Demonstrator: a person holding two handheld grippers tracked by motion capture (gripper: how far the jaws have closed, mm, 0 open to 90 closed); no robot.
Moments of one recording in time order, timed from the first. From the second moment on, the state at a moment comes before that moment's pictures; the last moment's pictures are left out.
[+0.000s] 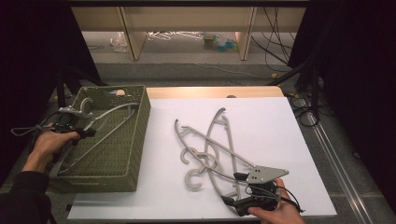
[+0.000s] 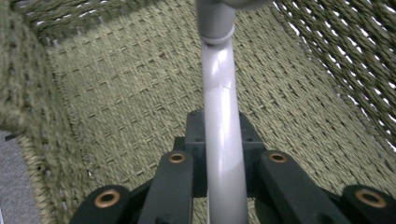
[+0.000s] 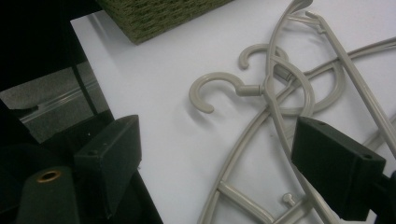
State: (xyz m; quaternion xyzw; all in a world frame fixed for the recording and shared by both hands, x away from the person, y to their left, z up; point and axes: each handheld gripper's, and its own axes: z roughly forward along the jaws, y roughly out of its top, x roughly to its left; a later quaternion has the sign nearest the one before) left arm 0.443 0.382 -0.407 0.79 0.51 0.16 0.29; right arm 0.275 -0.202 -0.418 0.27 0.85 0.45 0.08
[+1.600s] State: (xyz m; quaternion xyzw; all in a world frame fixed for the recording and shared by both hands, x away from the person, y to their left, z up) left arm 0.311 0.220 -0.379 0.74 0.37 0.17 0.54; right arm 0.285 -0.214 -0.430 0.30 0.82 0.47 0.11
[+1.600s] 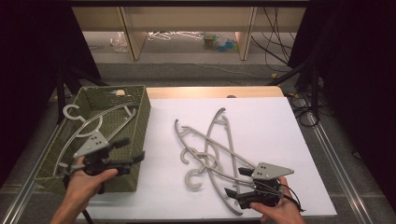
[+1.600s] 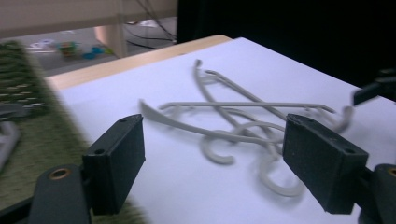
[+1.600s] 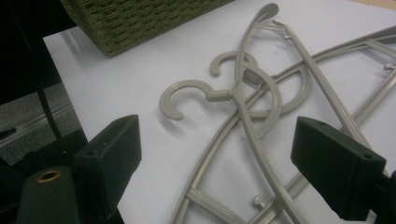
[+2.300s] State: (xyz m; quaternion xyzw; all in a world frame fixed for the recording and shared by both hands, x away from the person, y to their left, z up) left arm 0.272 0.170 -0.421 0.75 0.31 0.16 0.56; right arm 0.285 -0.214 -0.432 0.30 0.82 0.47 0.11
